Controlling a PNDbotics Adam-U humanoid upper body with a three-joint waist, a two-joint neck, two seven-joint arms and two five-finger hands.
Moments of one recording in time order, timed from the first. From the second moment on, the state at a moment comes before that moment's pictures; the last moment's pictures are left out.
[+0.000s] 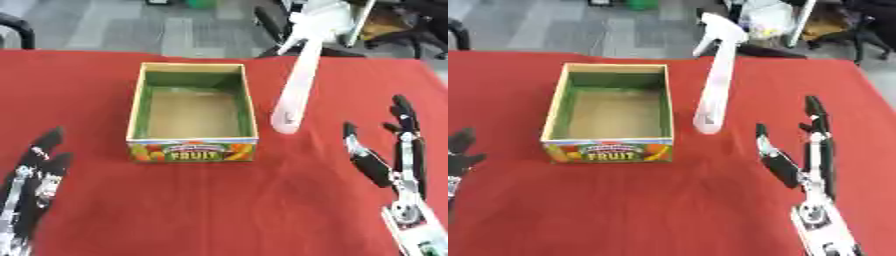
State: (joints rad) left arm -0.14 0.19 -0.05 -1.68 -0.06 -0.17 -0.04; right arm -0.10 -0.23 -0.03 -1.66 0.43 -0.14 -0.46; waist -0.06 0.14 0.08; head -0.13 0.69
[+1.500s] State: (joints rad) left arm -0.14 0.19 -0.05 -1.68 -0.05 -0.17 -0.04; right arm -0.27 -0.45 0.08 -1.53 0.14 -0.15 -0.36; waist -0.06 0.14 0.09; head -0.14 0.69
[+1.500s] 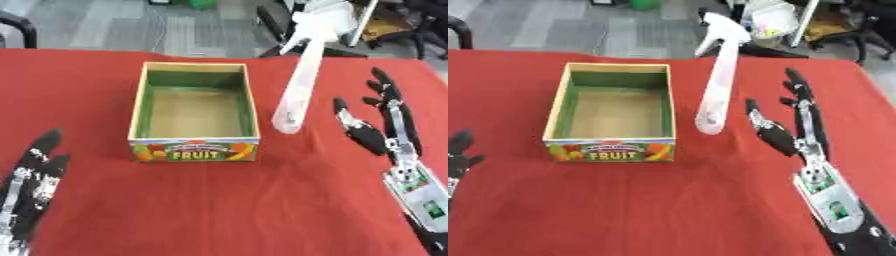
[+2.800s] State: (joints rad) left arm -0.14 0.19 -0.06 -1.68 -0.05 -0.17 -0.05; right arm -0.41 -0.48 0.14 -1.36 -0.04 -0.23 -0.27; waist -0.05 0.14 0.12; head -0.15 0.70
